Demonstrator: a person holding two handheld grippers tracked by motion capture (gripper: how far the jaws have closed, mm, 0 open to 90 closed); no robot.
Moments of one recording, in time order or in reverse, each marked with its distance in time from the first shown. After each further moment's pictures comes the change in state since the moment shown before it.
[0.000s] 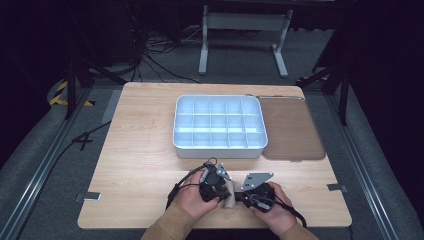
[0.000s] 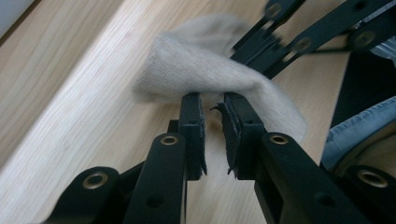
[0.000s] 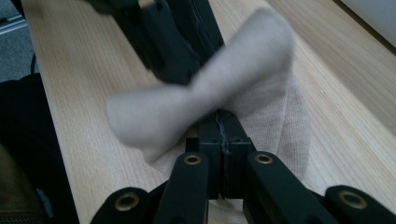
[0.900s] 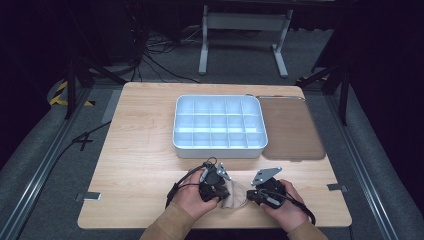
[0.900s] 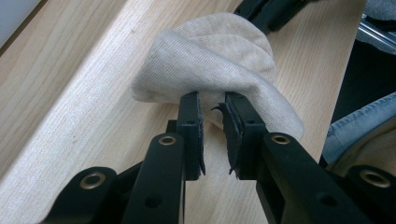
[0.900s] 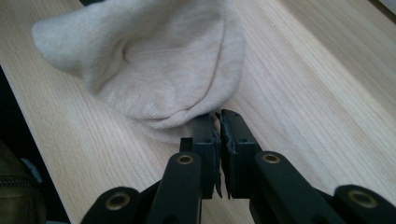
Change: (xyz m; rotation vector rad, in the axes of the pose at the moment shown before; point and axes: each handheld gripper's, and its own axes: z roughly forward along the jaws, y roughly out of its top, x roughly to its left) left arm 0.007 -0.003 -0.006 0.011 -0.002 -0.033; right arm -0.020 -0.013 -0.016 0.128 -0.047 0.089
